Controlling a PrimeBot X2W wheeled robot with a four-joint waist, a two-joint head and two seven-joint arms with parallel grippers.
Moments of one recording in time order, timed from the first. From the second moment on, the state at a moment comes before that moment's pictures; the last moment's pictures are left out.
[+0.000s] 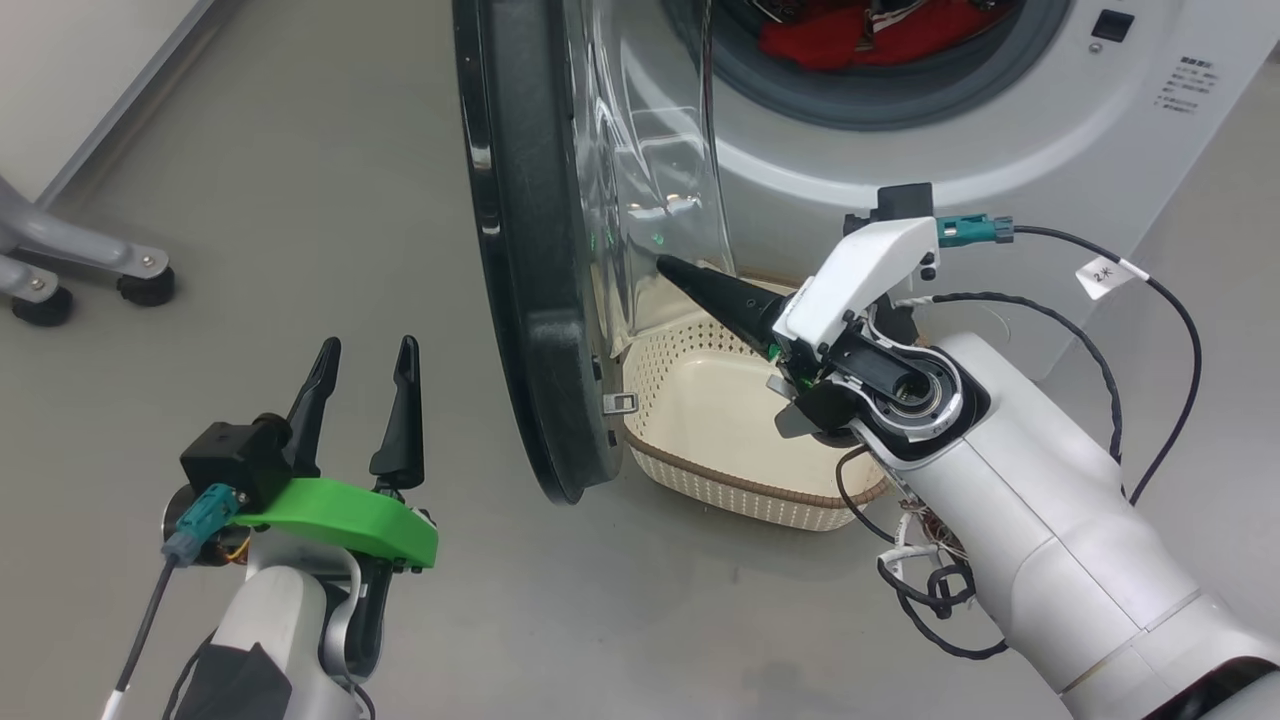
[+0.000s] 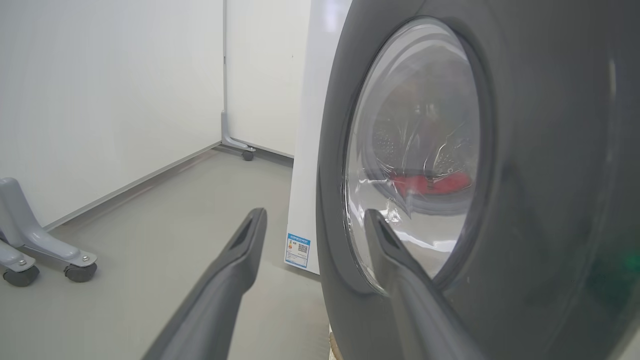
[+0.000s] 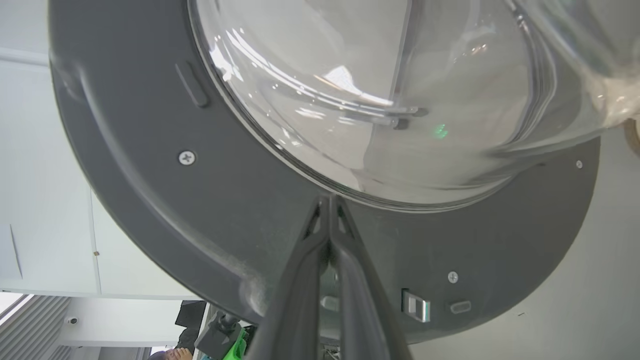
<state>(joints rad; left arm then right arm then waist) -0.32 0.02 -0.21 0.39 -0.47 -0.11 -0.25 -0.75 -0.07 0.70 0.54 1.81 0.12 0.36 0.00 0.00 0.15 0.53</state>
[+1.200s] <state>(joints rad) -0.28 0.02 -0.15 0.39 -0.43 -0.12 -0.25 -0.61 -0.29 0.62 0.58 1.19 0.09 -0.28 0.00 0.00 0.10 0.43</state>
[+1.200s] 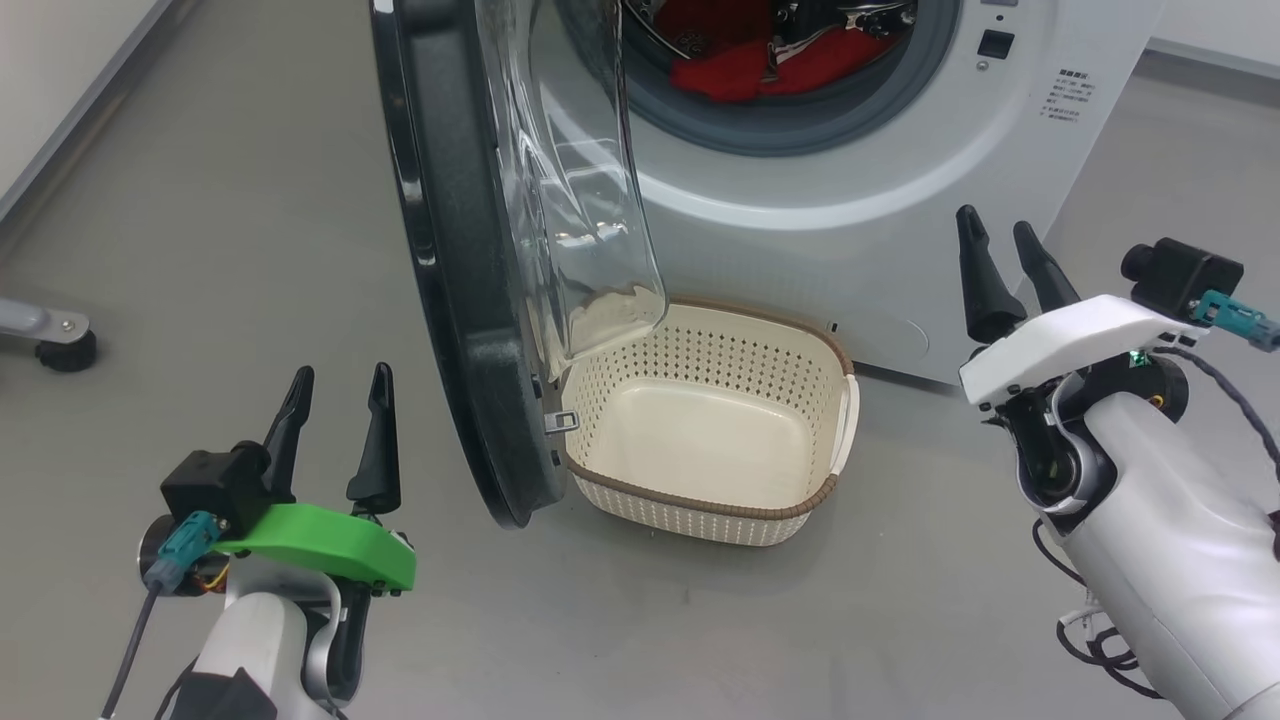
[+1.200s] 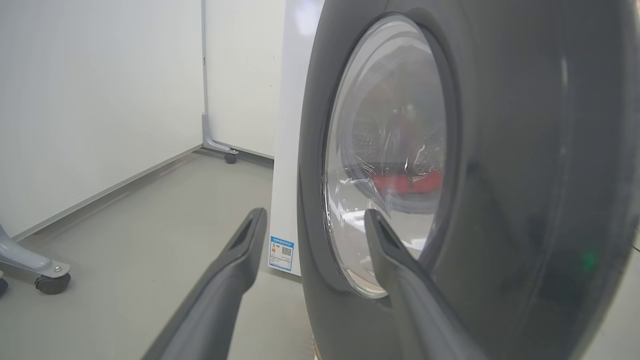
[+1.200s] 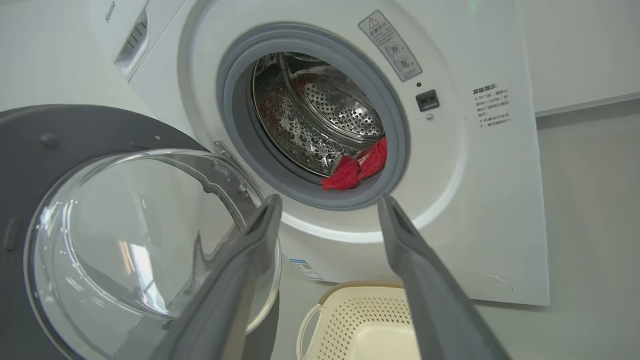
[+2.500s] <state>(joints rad) -0.26 0.03 -0.12 0.36 -0.41 -0.12 -0.25 -0.34 -0.22 0.46 0.40 0.46 -0.13 -0.26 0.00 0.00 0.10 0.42</state>
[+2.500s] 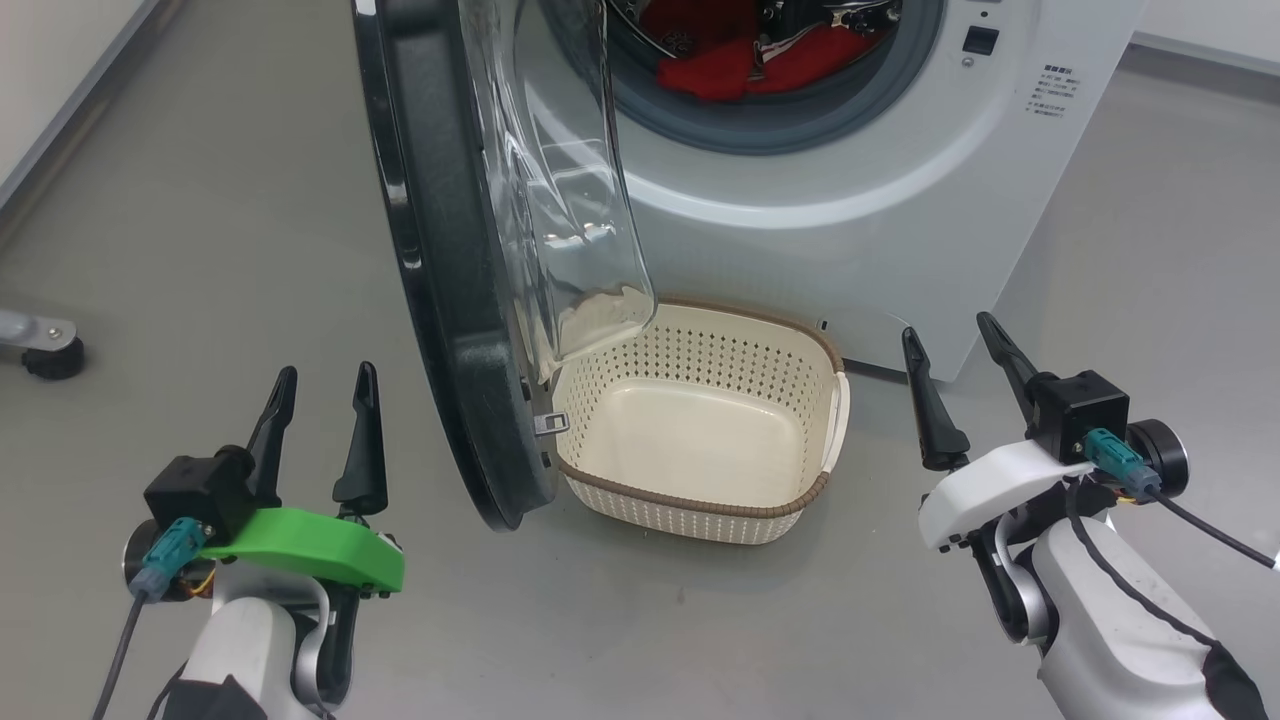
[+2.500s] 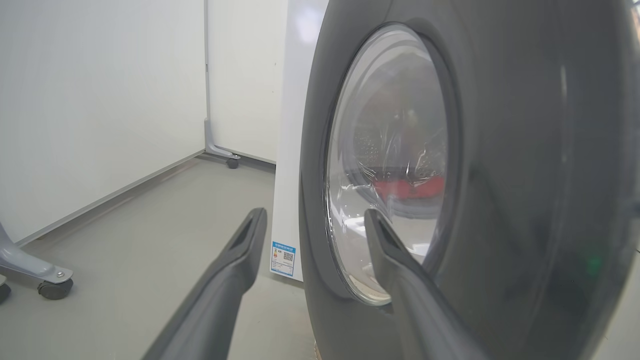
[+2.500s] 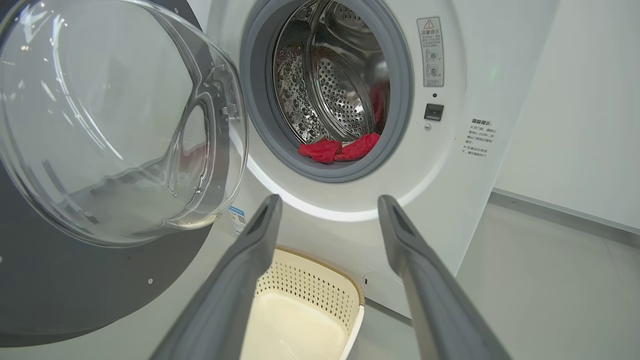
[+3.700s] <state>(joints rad) -0.35 0.03 -0.07 0.00 -0.42 -0.12 -0.26 -0.26 -0.13 0.34 0.39 0.33 -0.13 -0.26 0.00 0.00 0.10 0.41</state>
